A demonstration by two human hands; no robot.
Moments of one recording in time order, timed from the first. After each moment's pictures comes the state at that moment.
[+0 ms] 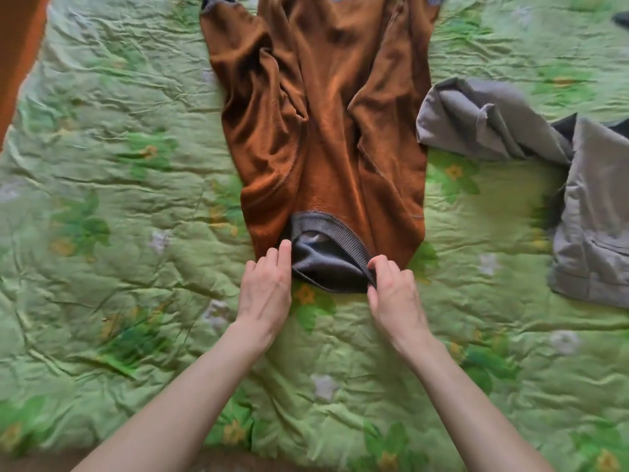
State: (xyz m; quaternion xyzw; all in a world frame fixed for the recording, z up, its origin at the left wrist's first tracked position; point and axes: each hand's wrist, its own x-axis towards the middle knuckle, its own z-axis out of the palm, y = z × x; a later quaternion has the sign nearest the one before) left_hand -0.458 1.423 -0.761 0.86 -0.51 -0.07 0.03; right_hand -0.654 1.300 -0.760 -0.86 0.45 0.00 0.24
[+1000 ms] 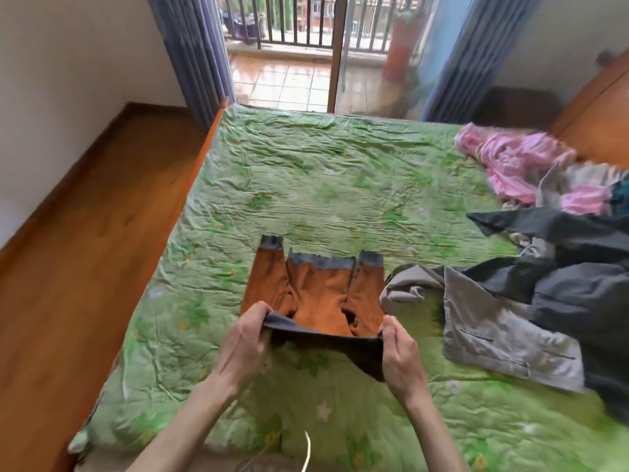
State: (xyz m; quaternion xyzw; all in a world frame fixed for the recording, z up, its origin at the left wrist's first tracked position) left_hand -0.438 1.523 -0.342 0.81 -0.45 -0.16 0.33; right_hand -0.677 1.362 -0.349 -0.72 0.46 -0.25 0.47
